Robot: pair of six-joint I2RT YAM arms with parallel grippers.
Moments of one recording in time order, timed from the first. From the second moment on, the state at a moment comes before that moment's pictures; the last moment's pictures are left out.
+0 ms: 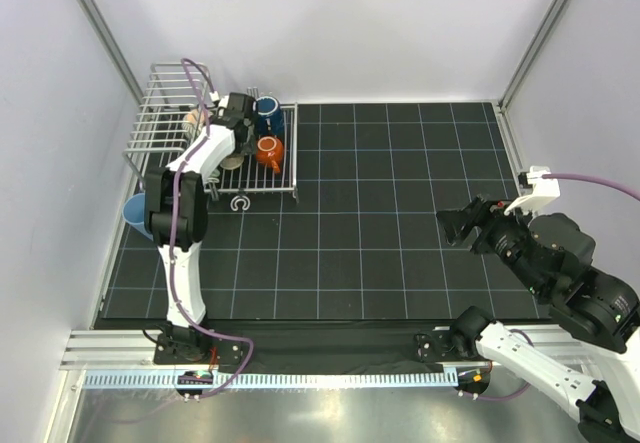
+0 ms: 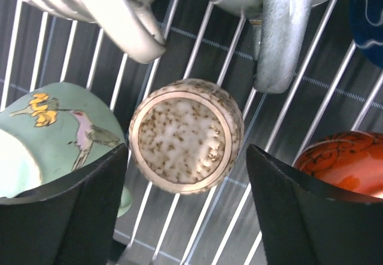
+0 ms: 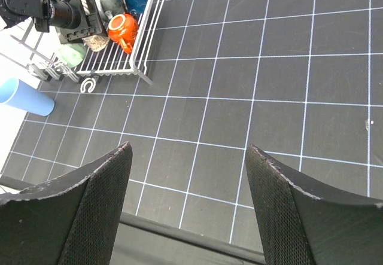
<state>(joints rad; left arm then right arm) -0.21 2.12 1.75 -0.61 -0.47 -0.36 0.68 0.58 1.23 -0.97 0.35 0.50</state>
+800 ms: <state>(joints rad) -0.46 1.54 1.73 -0.86 -0.48 -0.46 0.68 0.56 1.21 -0.95 0.29 0.47</state>
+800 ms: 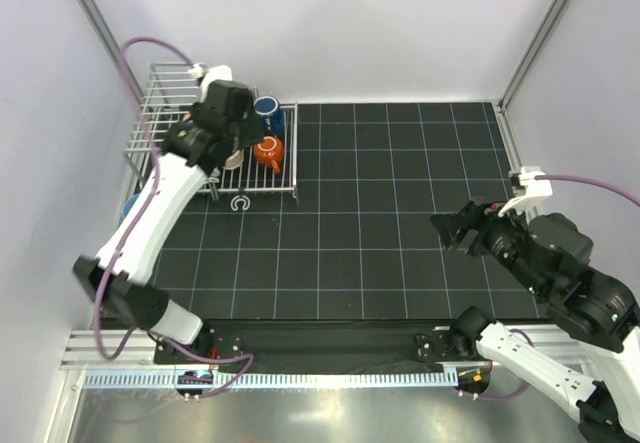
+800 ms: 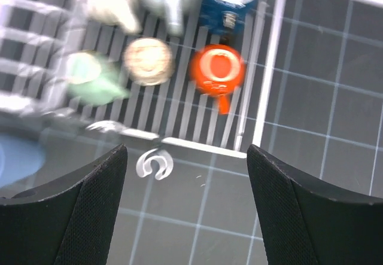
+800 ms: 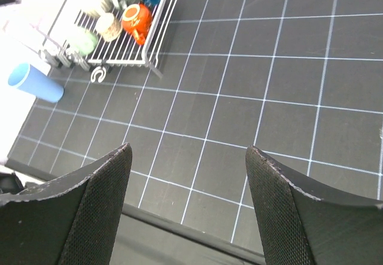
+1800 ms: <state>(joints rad) 0.34 1.31 1.29 -1.15 -0.54 -0.83 0.68 0.72 1.20 -0.86 0.06 0.39</state>
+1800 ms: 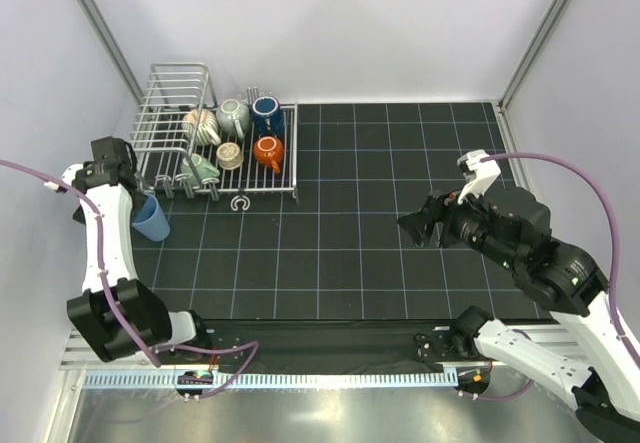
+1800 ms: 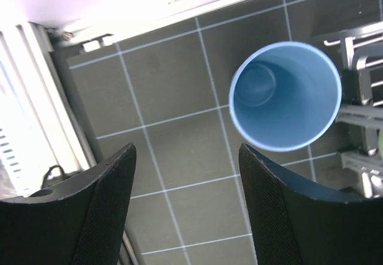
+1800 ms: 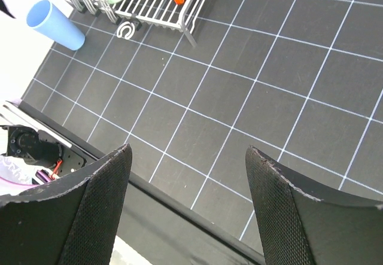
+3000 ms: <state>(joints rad) 0.38 1.53 1.22 -0.97 -0.49 -0.89 0.68 0.72 1.20 -0.87 0.08 0.39</state>
